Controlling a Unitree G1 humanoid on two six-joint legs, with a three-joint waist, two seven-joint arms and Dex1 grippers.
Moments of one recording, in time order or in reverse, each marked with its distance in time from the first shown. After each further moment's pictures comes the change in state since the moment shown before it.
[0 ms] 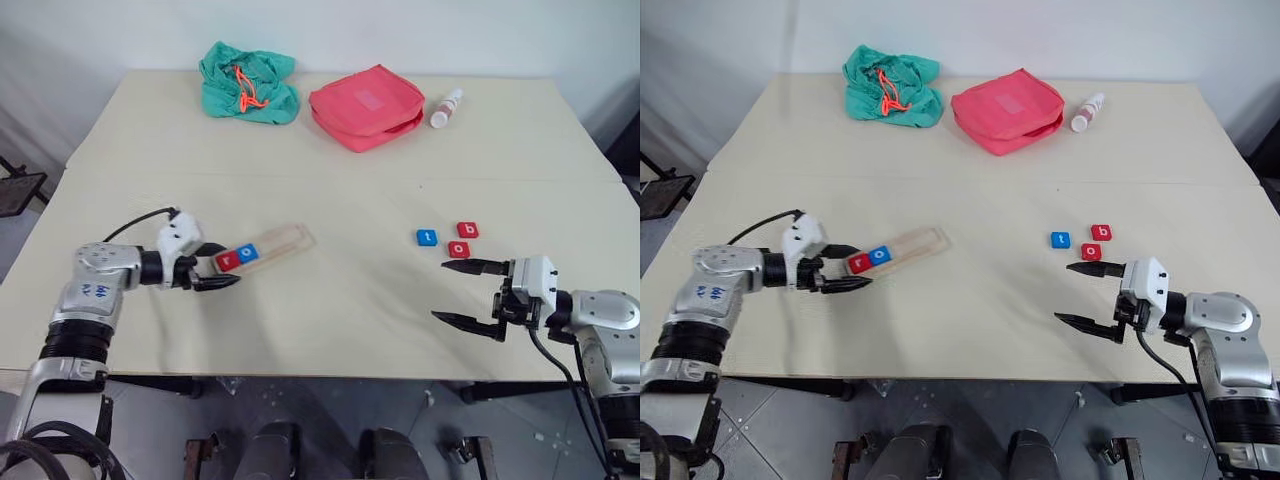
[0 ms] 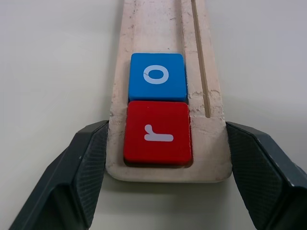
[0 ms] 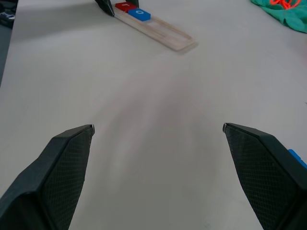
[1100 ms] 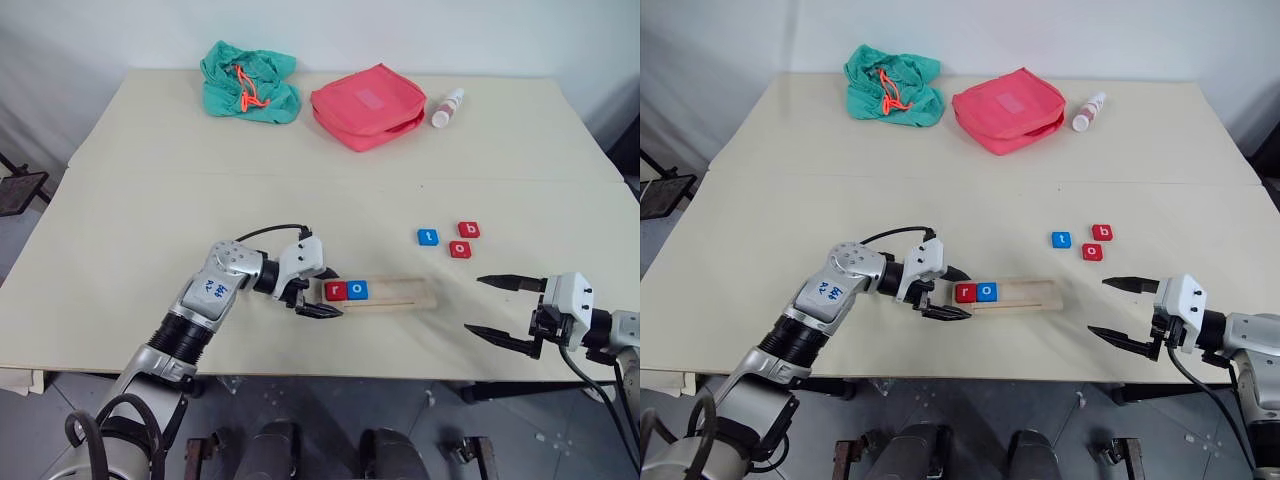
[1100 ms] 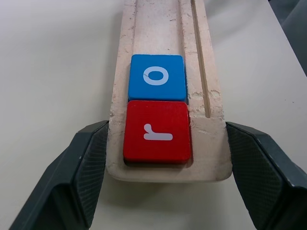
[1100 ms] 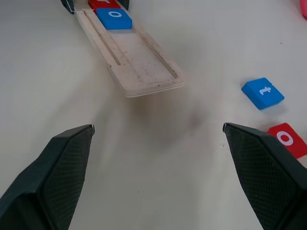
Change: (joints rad) left arm -0.093 -0.304 -0.292 -0.242 0.057 0.160 0.007; right arm 0.141 -0.079 -0.086 0.035 -0.006 -0.060 -0.026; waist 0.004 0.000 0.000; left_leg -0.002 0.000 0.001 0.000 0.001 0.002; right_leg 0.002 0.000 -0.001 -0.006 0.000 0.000
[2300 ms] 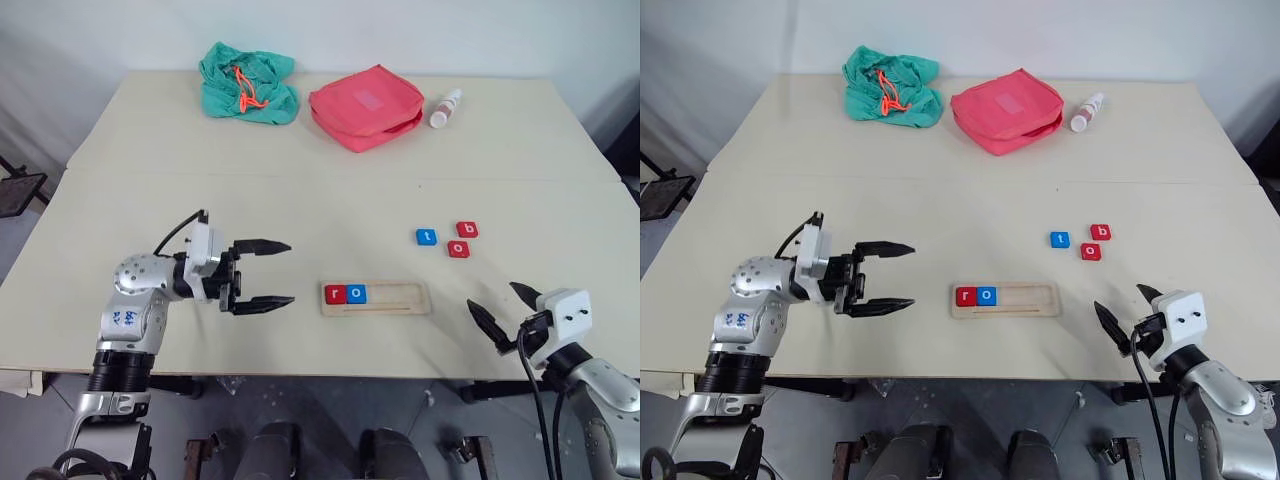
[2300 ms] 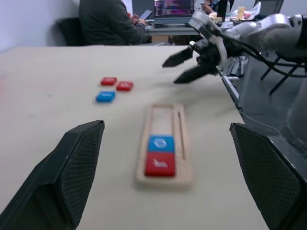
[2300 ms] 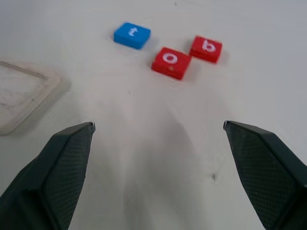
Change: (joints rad) left arm 0.257 0.094 0.407 -0.025 -0.358 -0.353 -0.244; right arm 0.253 0.331 -0.108 -0.386 -0.055 0.341 -0.743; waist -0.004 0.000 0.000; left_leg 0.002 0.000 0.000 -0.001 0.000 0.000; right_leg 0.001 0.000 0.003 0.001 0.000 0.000
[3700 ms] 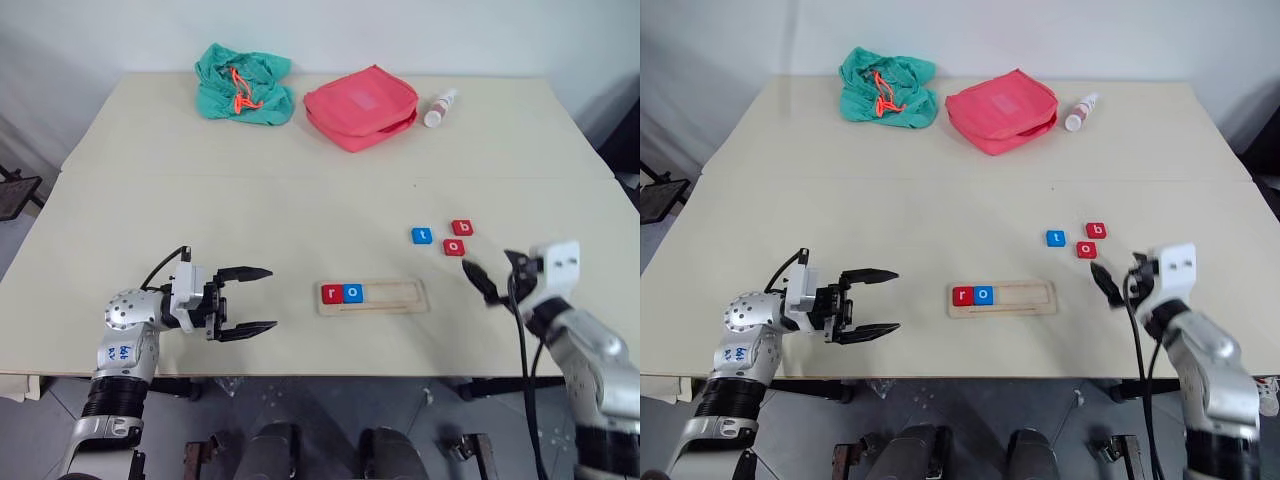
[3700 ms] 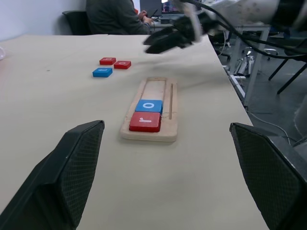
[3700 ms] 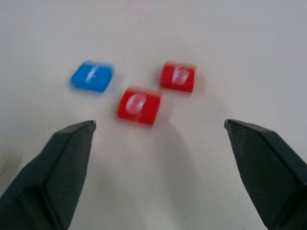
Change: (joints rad) left arm 0.093 -0.005 0.024 0.100 -0.018 -0.176 -0.034; right arm -0.366 -0.020 0.028 0.058 0.036 0.361 -0.154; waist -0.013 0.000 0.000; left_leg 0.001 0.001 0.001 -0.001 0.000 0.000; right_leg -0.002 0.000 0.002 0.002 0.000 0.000
